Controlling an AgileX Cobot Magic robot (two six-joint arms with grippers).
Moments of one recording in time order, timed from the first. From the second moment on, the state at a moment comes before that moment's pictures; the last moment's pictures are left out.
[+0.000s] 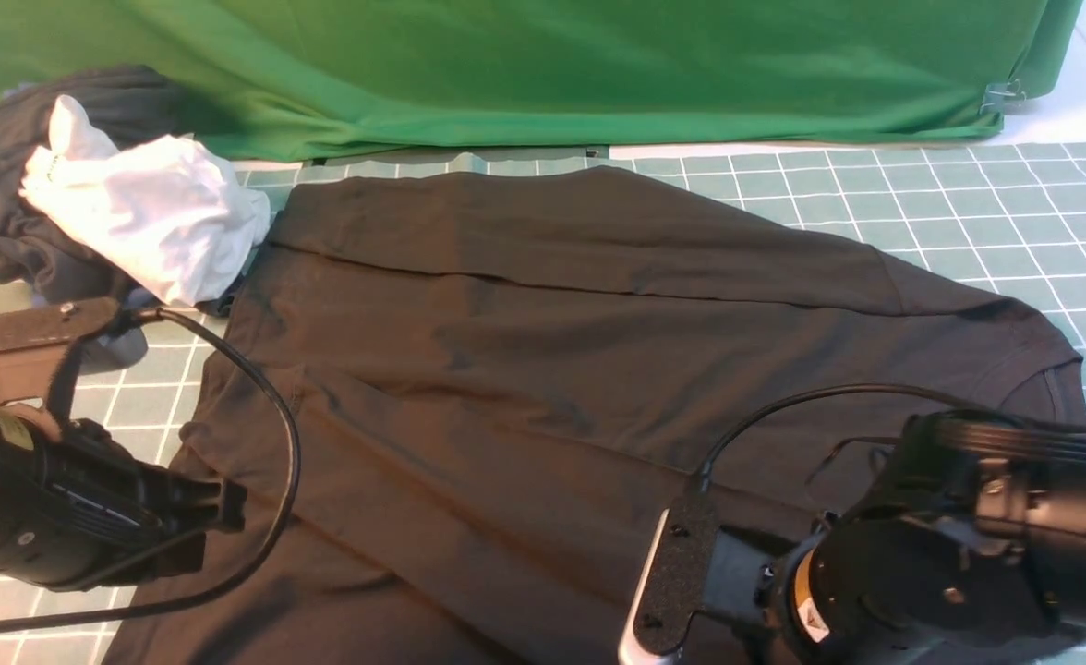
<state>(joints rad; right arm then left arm) 0.91 1.61 -0.82 0.04 0.69 -0.33 -0.12 1.11 -0.70 -0.16 0.87 -0.10</state>
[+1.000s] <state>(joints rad) 0.91 1.50 -0.68 0.13 0.86 -0.32 -0.12 1.11 -0.70 -0.17 0.88 -0.10</state>
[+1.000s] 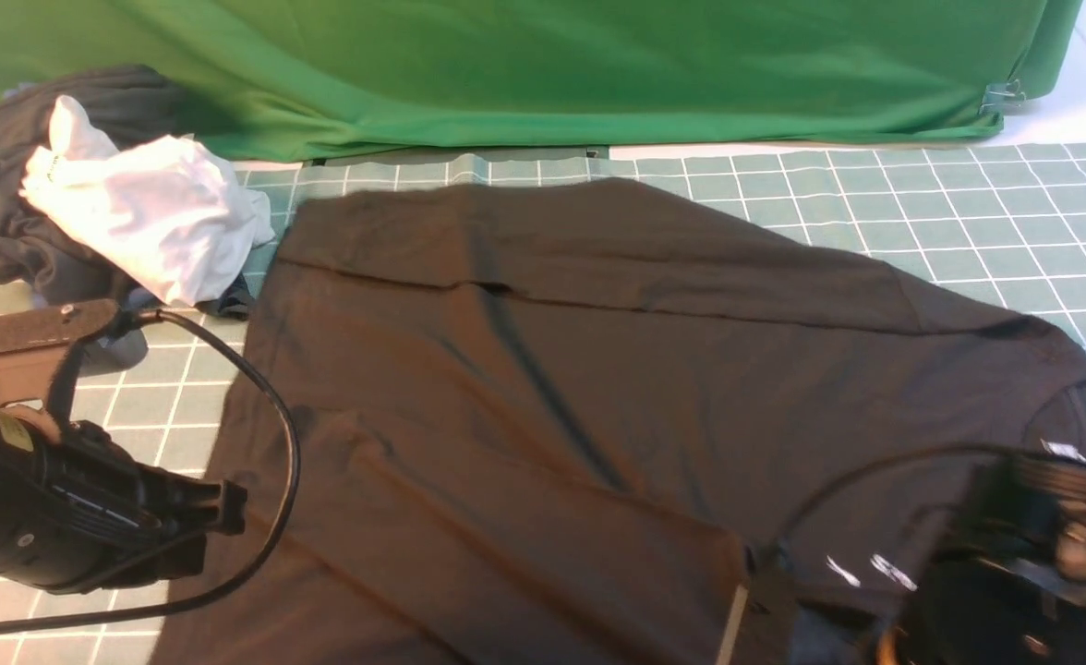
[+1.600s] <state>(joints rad) 0.91 1.43 -0.66 0.15 0.99 -0.20 -0.12 1.18 -0.76 -0.18 0.84 -0.16</state>
